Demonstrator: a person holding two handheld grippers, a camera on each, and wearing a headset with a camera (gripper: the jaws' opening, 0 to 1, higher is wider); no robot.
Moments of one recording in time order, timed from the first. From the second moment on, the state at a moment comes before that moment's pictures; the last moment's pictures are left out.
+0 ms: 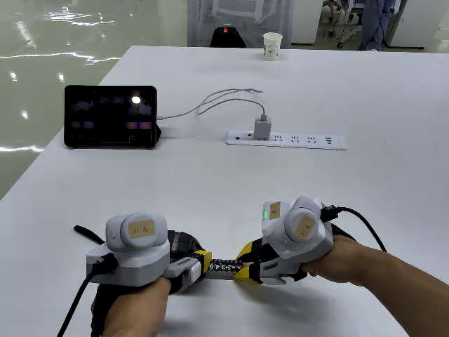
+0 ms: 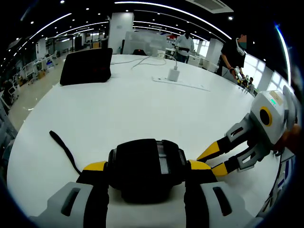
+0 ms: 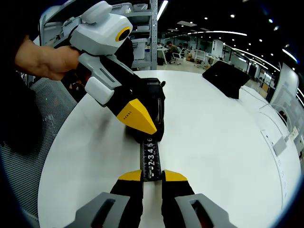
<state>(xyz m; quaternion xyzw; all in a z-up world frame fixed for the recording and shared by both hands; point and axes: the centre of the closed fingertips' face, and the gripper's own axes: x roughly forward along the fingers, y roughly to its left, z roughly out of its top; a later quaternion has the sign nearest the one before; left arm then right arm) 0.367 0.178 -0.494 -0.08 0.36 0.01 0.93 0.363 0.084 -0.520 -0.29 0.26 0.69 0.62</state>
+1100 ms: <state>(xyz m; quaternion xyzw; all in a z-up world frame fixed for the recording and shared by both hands) 0.367 0.178 -0.495 -0.08 0.36 0.01 0.93 0.360 0.109 -0.520 -0.28 0.25 0.69 0.62</state>
